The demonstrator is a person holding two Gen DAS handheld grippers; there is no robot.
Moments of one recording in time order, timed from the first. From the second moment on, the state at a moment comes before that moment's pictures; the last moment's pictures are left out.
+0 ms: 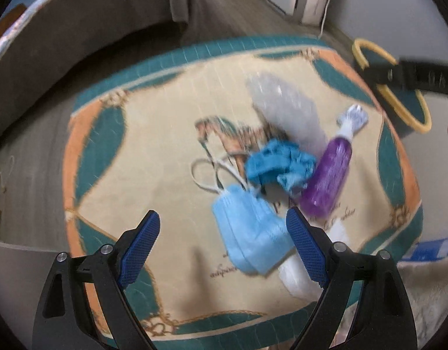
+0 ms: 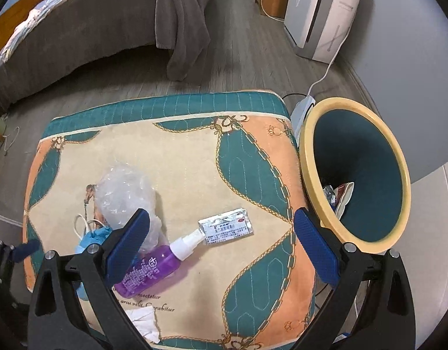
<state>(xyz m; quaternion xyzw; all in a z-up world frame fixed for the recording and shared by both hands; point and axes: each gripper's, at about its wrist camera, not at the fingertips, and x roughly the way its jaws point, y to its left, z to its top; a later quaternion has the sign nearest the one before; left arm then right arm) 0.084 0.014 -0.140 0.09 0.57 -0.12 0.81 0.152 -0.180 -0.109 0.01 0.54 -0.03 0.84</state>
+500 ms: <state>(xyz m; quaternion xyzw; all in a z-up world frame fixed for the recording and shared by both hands) 0.088 0.040 -0.166 0.01 0.61 -0.16 0.78 0.175 -0.123 -0.129 0.04 0.58 0.03 0.82</state>
